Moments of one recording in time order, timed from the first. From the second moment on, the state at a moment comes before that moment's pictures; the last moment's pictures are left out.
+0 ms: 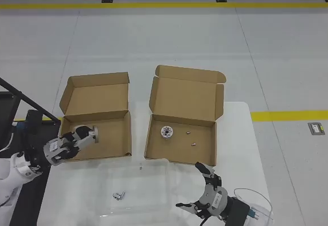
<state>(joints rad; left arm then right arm) 1.22 -0.81 -1.71 -1.72 0.17 -0.73 -0.64 -1.50 -1.40 1.41 -1.86 -1.77 -0.80 -0.72</state>
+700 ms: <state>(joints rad) 1.08 -0.85 -1.49 -1.54 0.72 -0.36 -0.44 -1.50 -1.40 1.41 -1.86 -1.77 -0.80 -0.72</state>
